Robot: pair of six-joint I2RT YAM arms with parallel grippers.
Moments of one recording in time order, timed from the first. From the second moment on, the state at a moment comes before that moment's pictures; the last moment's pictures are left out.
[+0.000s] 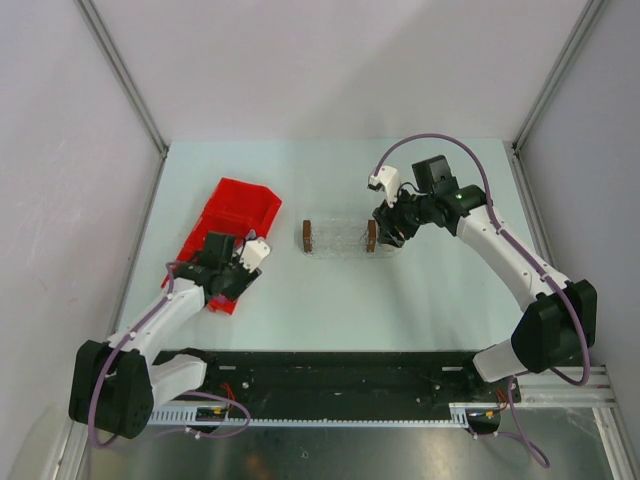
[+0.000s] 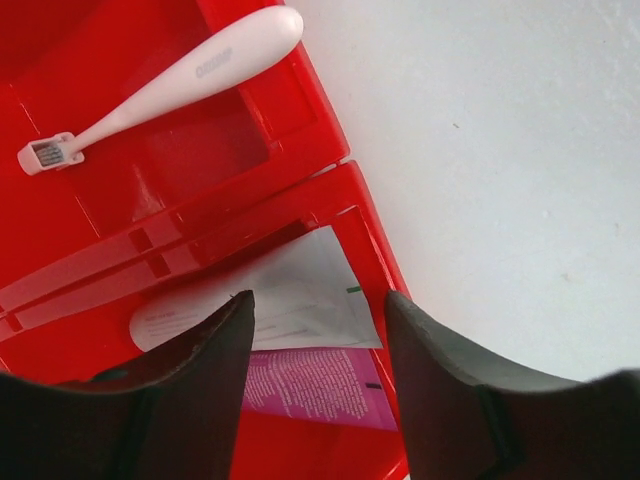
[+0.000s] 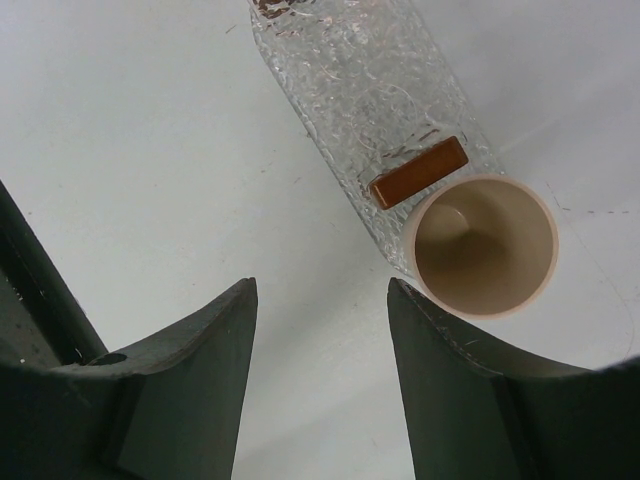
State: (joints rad) left arm -0.26 1.09 0.60 -0.49 -0.04 0.56; right arm 0.41 1.46 1.32 -0.73 -0.46 -0.46
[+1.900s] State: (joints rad) left arm -0.25 0.88 0.78 -0.57 -0.18 0.54; right arm 0.42 1.46 1.32 -0.67 -0.44 -0.41
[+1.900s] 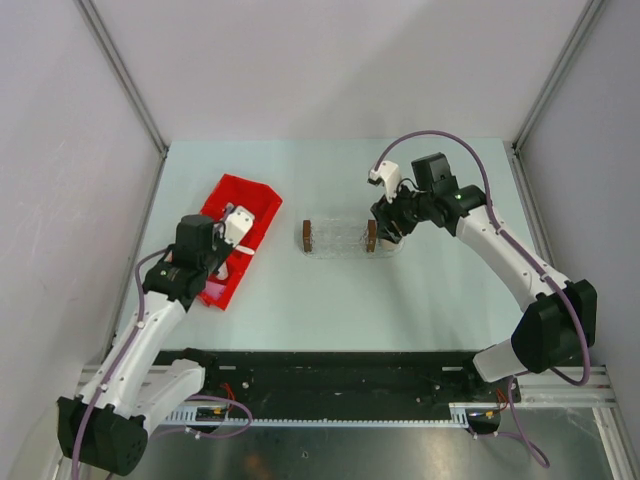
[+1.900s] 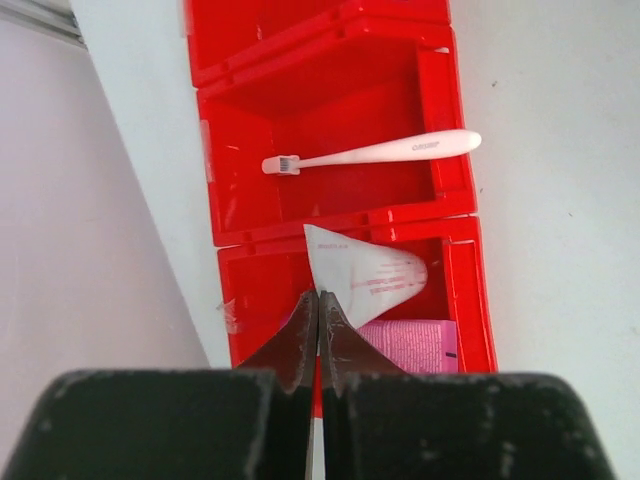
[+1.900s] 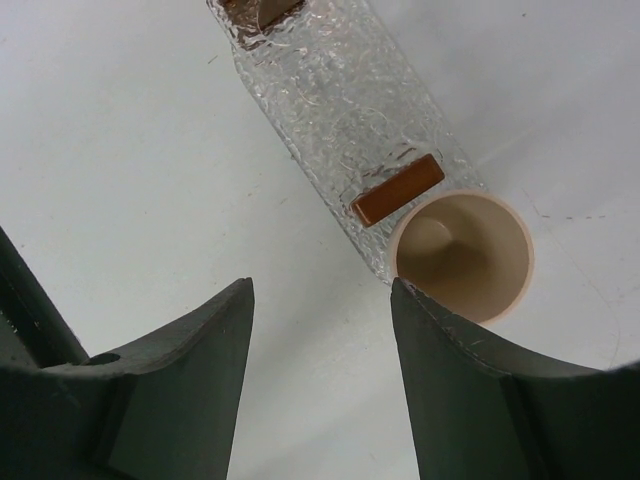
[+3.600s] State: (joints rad) left arm -0.32 0.98 1.33 -0.75 0.23 0.40; right arm 0.63 1.69 1.64 -0.31 -0.86 -0.19
